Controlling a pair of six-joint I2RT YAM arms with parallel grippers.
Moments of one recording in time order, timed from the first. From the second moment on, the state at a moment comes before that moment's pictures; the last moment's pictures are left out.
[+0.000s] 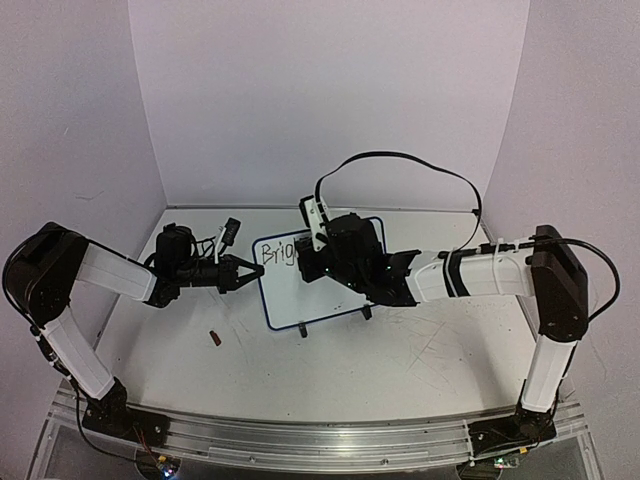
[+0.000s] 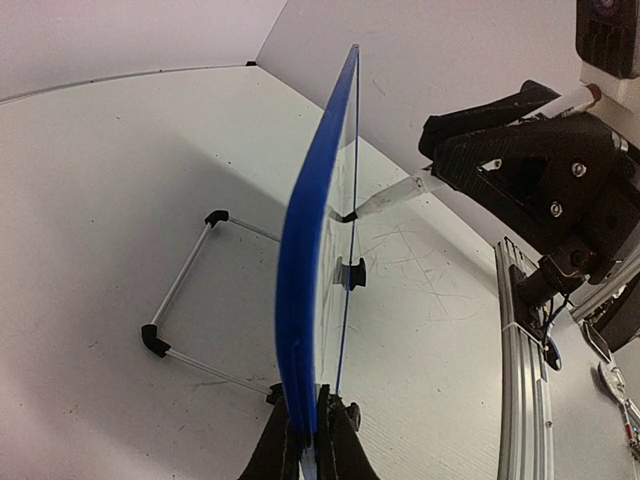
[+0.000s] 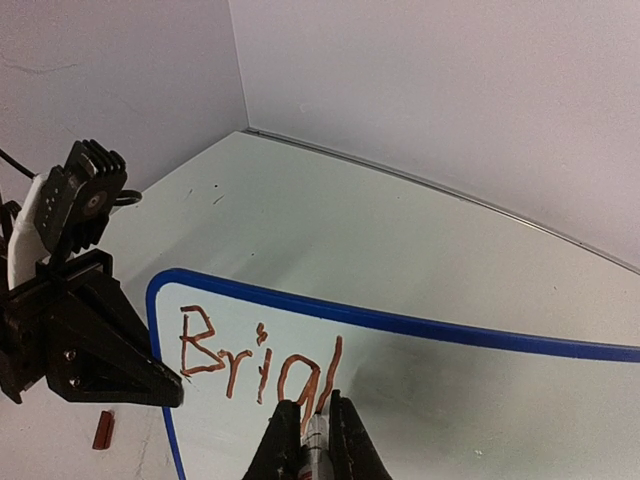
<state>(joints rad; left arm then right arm) -0.41 1.65 0.66 0.67 0.82 -0.25 1.00 1.89 1.31 0.27 0.33 0.17</state>
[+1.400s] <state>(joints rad) -0.41 1.65 0.67 0.66 0.82 -0.25 1.00 1.89 1.31 0.29 0.41 0.15</state>
